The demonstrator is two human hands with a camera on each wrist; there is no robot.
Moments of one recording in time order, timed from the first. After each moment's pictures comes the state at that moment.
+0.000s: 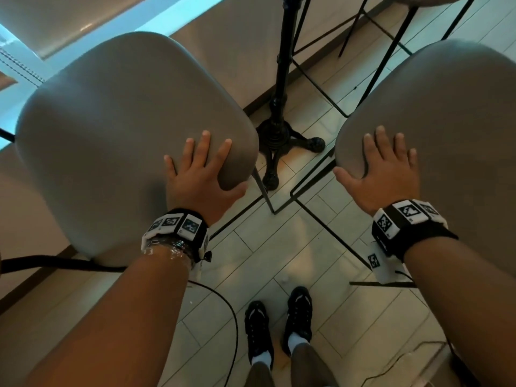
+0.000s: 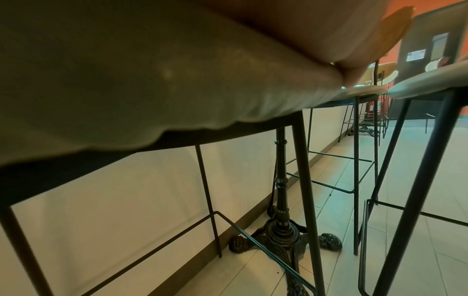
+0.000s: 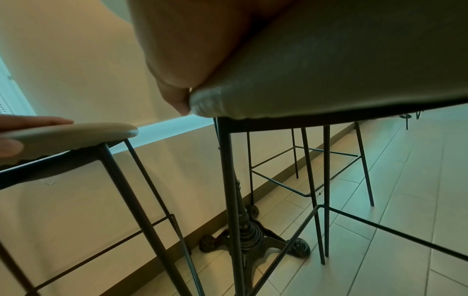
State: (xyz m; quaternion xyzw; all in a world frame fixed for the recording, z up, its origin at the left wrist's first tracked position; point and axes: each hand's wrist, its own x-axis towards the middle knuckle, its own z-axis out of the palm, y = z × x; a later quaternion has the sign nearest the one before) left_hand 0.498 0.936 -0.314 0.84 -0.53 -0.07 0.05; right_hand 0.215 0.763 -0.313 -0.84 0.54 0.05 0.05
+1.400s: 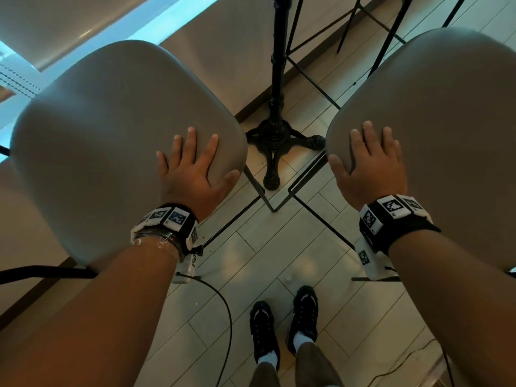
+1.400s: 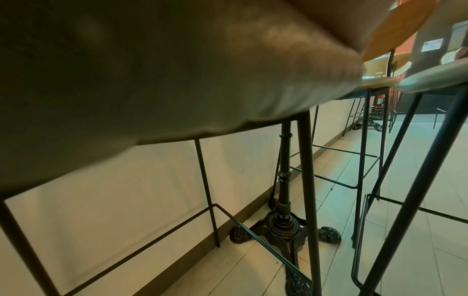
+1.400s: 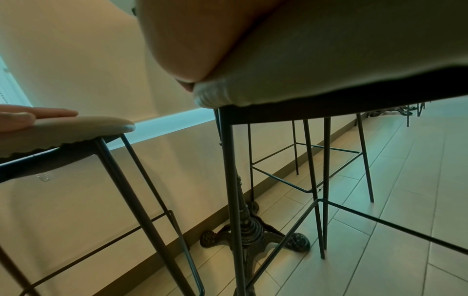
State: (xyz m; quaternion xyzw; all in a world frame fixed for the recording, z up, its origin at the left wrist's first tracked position) left_hand 0.510 0.928 -0.314 0.85 -0.52 -0.07 0.05; right_hand 0.225 0.763 -0.319 -0.85 0.53 -0.01 0.07
